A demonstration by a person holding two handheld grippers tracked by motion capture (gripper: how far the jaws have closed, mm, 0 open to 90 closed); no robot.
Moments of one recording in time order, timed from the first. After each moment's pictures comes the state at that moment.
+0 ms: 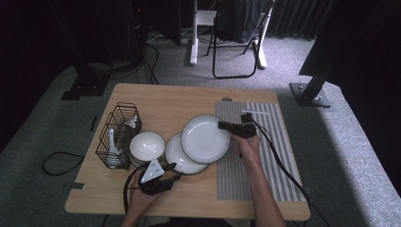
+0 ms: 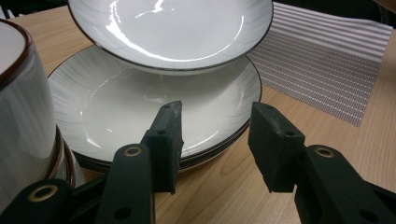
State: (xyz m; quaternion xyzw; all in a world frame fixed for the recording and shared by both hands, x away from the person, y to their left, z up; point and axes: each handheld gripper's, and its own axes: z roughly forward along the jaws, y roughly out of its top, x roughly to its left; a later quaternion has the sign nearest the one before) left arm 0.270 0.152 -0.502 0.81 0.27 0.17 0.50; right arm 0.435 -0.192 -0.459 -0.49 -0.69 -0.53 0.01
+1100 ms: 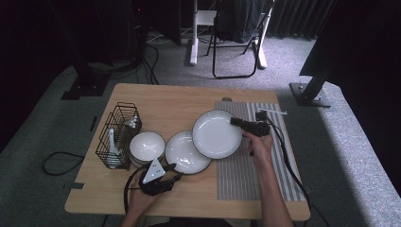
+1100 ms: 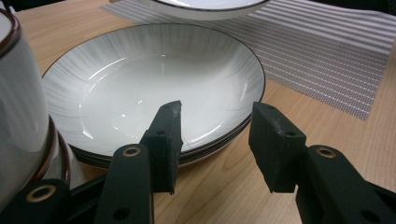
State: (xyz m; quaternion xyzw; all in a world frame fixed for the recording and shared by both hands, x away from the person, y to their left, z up) left arm 0.270 0.150 -0.505 0.81 0.27 0.18 0.48; right arm 0.429 -0.231 -0.444 -0.52 -0.65 -0.55 -0.01
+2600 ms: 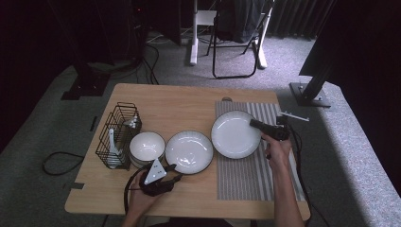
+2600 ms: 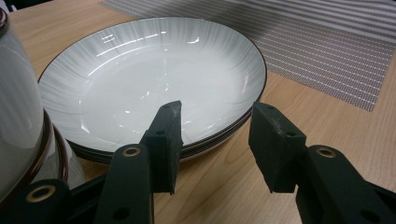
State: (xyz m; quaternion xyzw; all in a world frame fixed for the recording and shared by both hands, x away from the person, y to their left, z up) left arm 0.269 0.148 -0.506 0.82 0.27 0.19 0.47; right arm 0.414 -0.294 -0.449 -0.56 -0.62 -0.55 -0.04
